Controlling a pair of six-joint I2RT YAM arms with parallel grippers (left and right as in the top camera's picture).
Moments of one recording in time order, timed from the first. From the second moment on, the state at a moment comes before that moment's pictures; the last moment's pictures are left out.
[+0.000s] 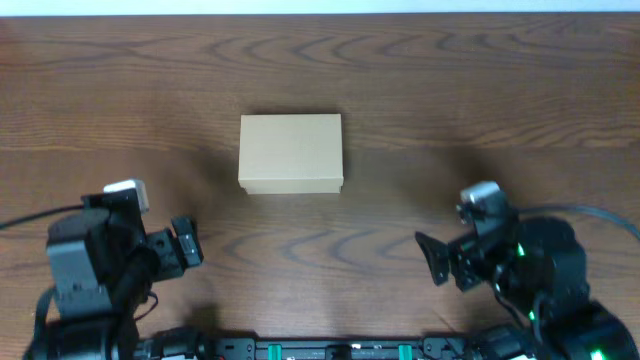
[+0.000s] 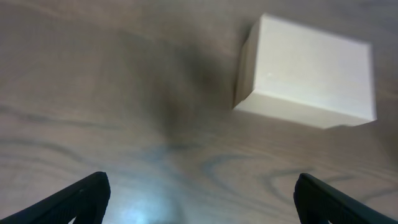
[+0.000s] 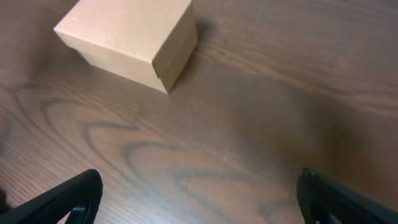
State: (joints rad) left arm 0.12 0.68 1.07 -1.22 0.12 -0.14; right arm 0.33 0.56 0.80 -0.93 -0.16 0.03
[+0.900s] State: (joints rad) left arm 0.12 0.41 0.91 -1.04 0.07 0.01; right arm 0.33 0.46 0.76 -0.94 -0.12 0.05
